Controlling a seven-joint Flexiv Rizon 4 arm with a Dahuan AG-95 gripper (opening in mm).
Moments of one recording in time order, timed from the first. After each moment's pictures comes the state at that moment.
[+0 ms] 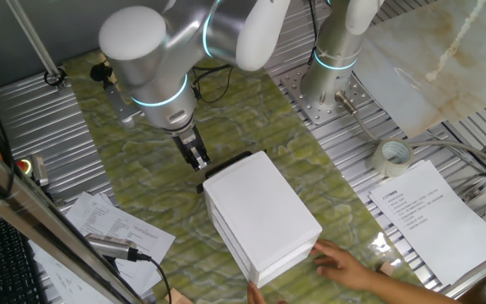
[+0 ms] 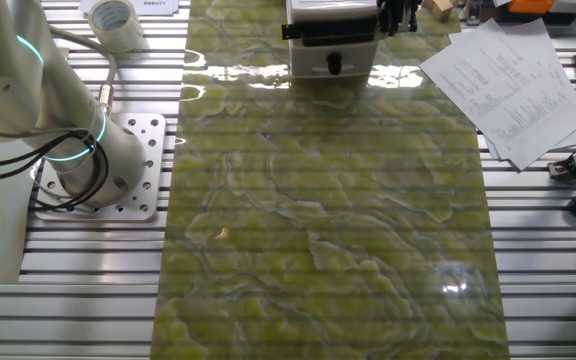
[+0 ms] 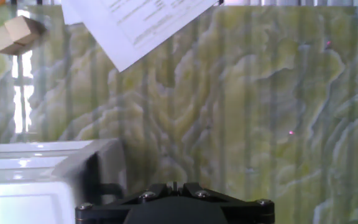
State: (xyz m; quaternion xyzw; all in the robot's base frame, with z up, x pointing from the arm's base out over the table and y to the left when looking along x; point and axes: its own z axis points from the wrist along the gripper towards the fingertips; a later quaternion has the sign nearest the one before) arm 0.513 0.162 0.186 0.02 -1.00 -0.02 0.07
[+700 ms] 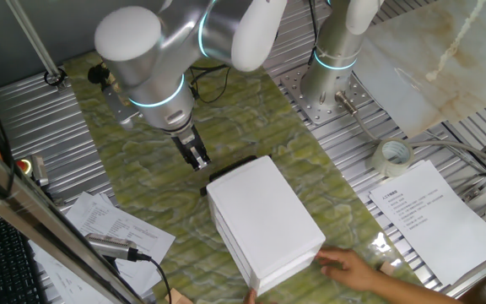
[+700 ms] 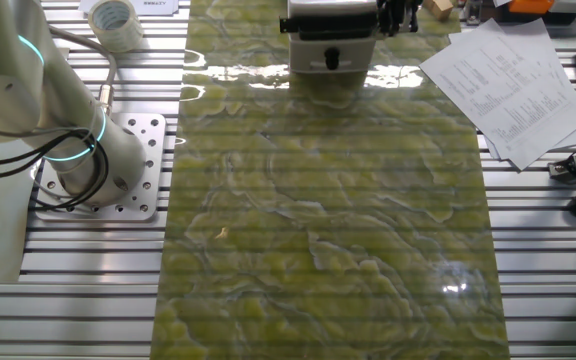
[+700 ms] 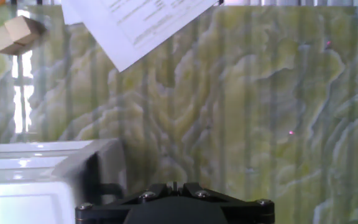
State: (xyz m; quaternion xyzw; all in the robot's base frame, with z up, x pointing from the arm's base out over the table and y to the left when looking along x) arm 0.515 0.163 0.186 0.04 -1.00 -0.01 0.08
